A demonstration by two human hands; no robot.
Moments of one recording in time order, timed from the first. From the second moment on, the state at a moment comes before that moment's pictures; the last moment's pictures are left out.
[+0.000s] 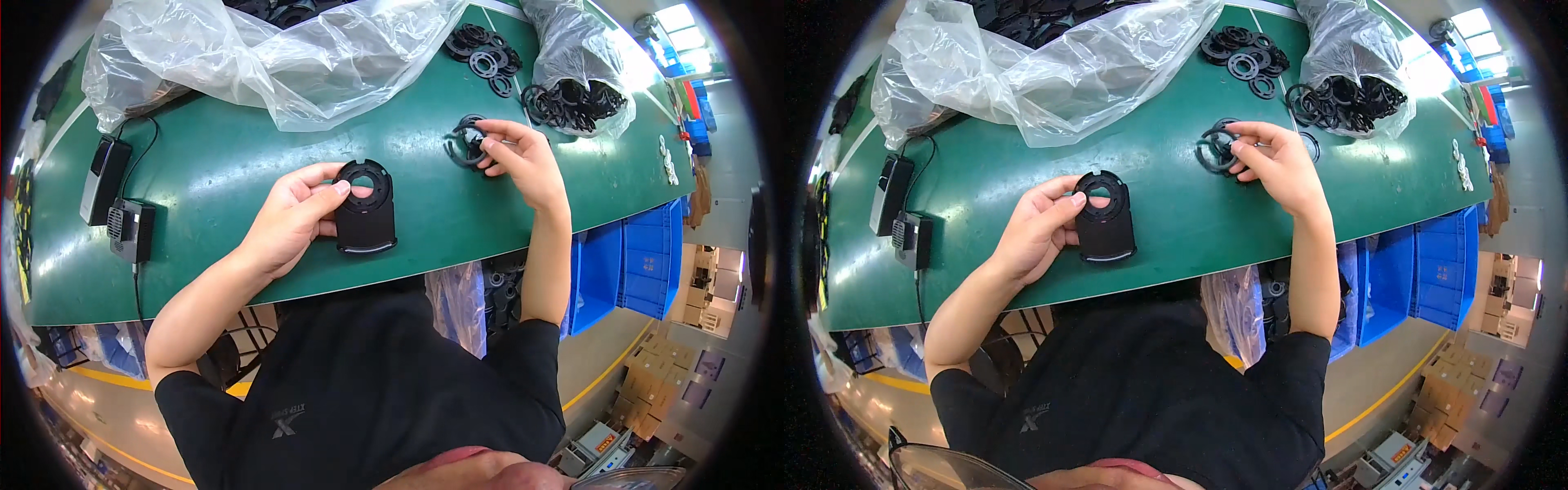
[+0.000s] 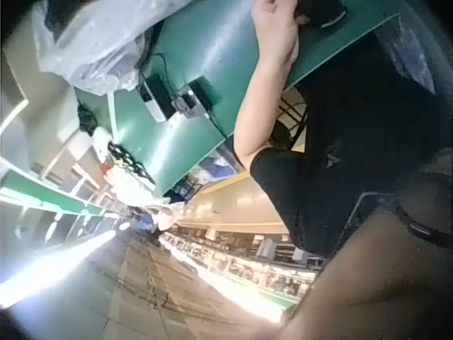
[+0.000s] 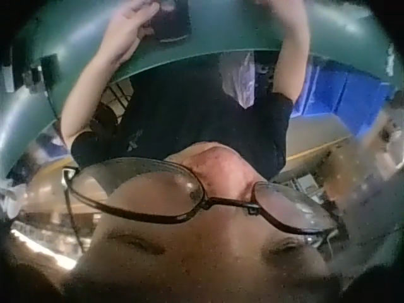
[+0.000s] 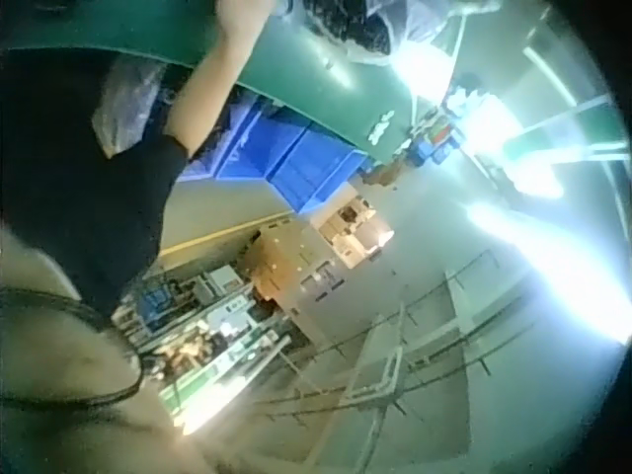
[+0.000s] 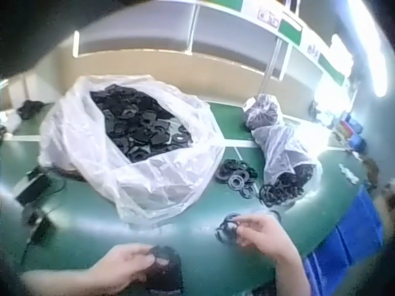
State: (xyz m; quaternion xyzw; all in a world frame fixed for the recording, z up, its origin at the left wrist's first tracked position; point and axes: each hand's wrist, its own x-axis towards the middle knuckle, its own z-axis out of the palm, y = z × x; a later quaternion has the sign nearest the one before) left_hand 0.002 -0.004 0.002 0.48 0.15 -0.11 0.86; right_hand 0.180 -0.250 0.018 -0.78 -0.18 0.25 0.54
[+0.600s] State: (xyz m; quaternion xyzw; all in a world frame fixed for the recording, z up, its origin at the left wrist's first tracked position) left_hand 0.003 -0.001 0.002 0.48 0.16 -0.08 0.86; right_hand 0.120 -0.208 0.021 -0.89 -0.32 0.03 0.34
